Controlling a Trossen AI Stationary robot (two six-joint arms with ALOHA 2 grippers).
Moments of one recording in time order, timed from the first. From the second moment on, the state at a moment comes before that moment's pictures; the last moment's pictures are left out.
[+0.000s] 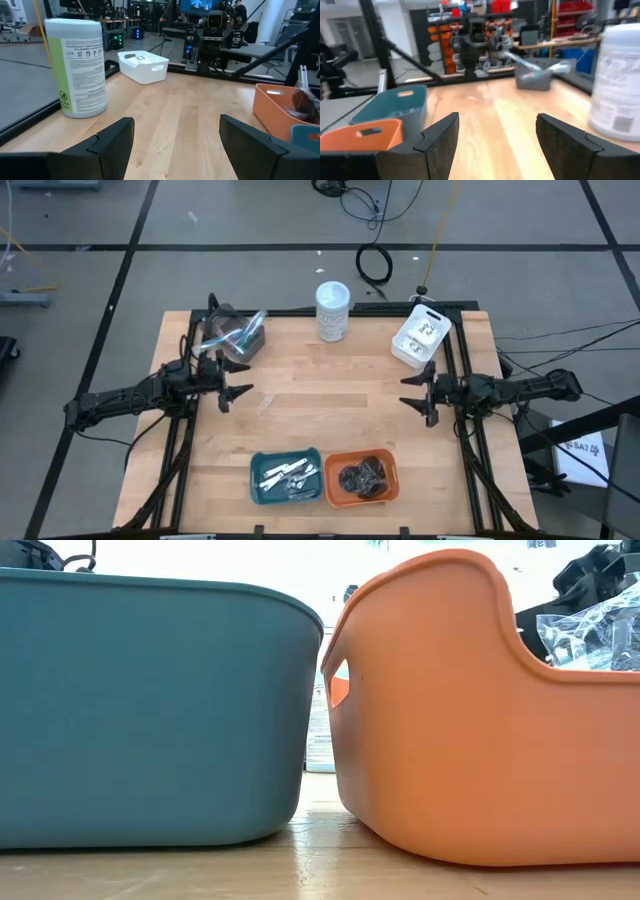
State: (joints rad) left arm 0.25 0.12 0.04 0.02 0.08 -0.06; right arm 0.15 0.10 0.02 0.10 0.23 0.11
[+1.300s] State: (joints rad) left arm 0.25 0.12 0.02 0.03 0.08 -0.02; right arm 0.15 0.10 0.02 0.13 -0.03 -0.04
